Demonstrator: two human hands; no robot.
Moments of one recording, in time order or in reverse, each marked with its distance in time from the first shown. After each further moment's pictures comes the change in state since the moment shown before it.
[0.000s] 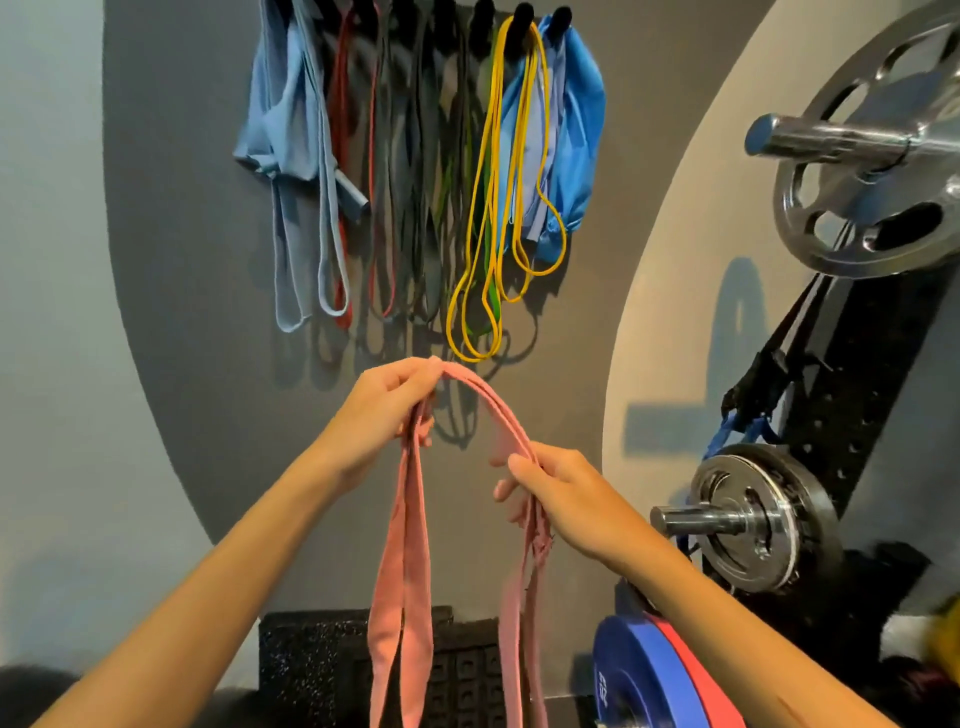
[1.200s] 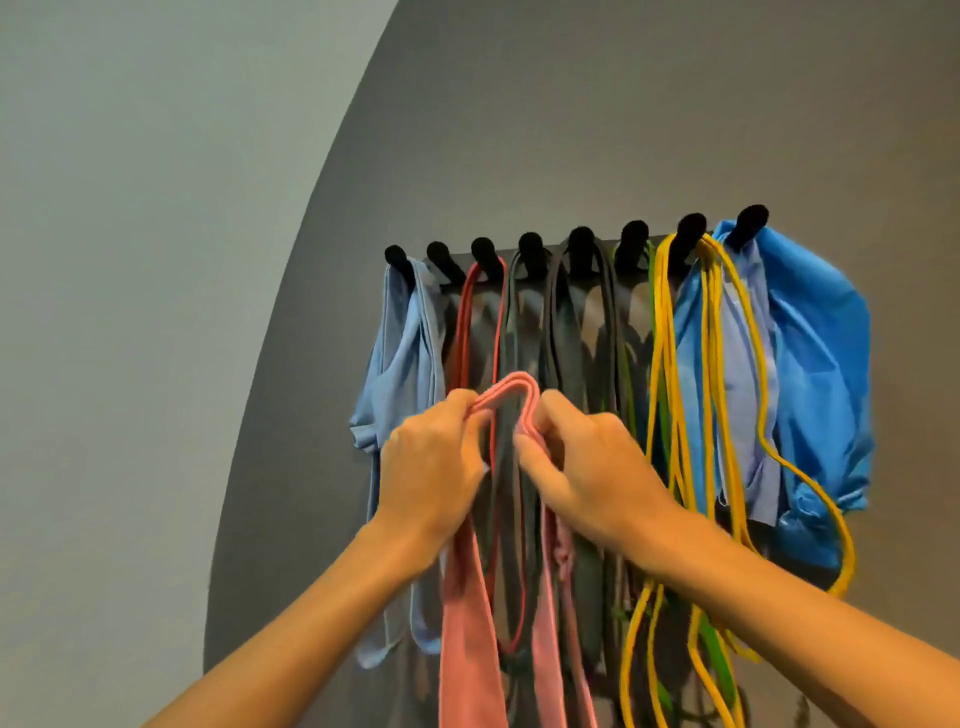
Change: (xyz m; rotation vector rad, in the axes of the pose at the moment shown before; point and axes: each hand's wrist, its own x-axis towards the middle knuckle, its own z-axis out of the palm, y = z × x) left_hand 0.312 0.029 -0.137 1.097 0.810 0.824; right_hand 0.407 -0.121 -0.056 -0.394 0.457 -0.970
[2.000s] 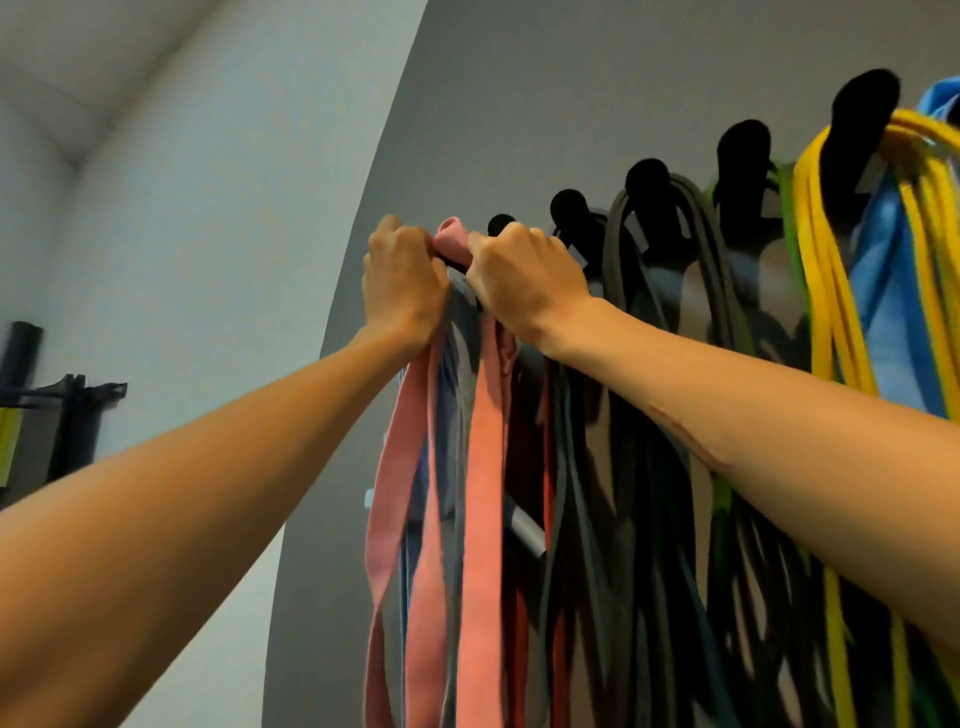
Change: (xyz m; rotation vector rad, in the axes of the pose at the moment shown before) left_hand 0.202 -0.096 0.073 0.428 0.226 -0.132; right_hand 0.227 0.064 0.064 -0.327 0.312 -0.313
